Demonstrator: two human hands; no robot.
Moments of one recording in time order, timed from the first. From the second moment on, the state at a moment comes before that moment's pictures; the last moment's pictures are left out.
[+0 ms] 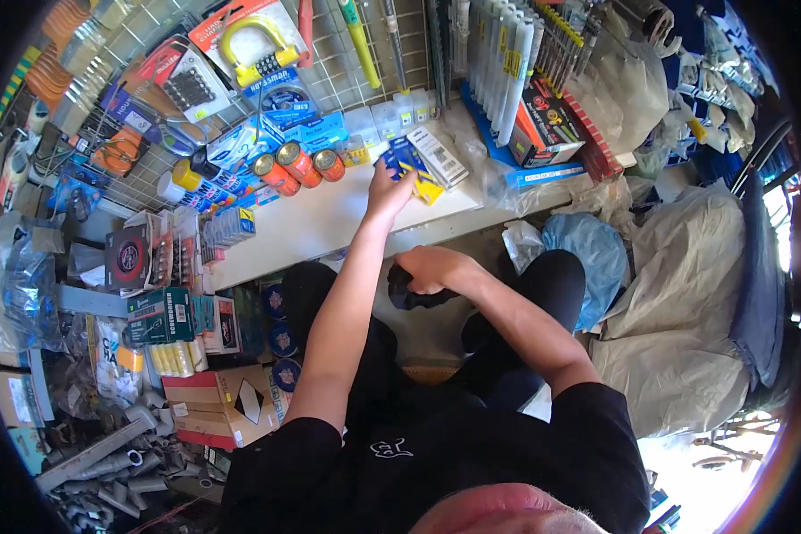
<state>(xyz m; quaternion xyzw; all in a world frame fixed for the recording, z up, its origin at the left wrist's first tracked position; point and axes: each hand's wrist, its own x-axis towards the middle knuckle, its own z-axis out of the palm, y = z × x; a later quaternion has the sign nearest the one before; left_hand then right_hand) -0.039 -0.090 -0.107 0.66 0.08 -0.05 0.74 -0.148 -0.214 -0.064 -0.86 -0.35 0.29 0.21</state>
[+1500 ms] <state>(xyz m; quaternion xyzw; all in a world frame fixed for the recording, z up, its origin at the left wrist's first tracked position) -0.177 -0.011 0.004 0.27 0.02 -0.04 0.96 0.104 -0.049 0.379 -0.90 -0.04 -0.37 0.22</state>
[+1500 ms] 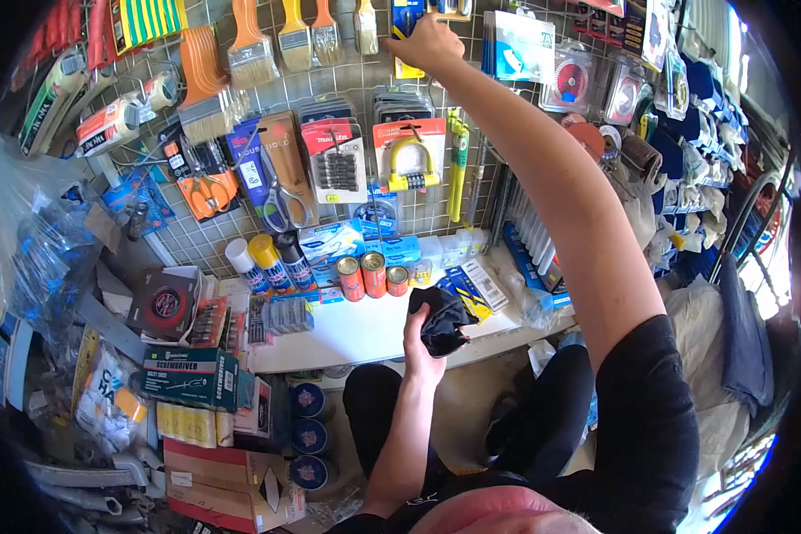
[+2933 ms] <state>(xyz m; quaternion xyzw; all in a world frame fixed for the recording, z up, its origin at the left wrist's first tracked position) -0.170 -0.028 0.000 0.28 -0.03 -0.01 0.96 0.018 -0.110 0.426 -0.85 -0.21 -0.43 0.23</state>
